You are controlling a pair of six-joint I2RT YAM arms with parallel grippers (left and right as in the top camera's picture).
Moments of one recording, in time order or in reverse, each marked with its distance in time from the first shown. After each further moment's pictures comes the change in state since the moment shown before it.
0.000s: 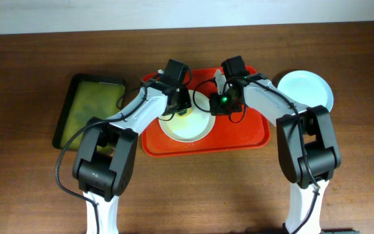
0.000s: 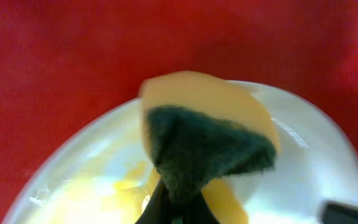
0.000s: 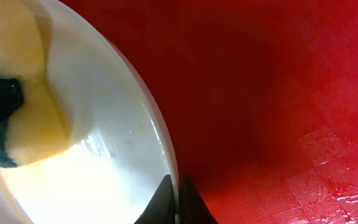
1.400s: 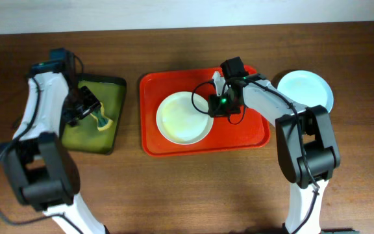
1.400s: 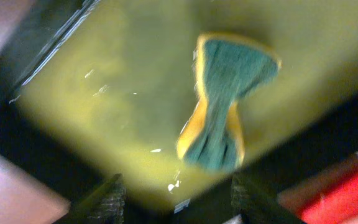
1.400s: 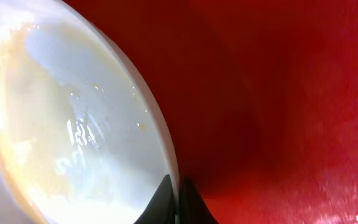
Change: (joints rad) left arm 0.602 -0.141 0.132 -0.628 -0.038 0.076; right arm 0.004 0.000 -0.002 -0.025 -0.045 -0.001
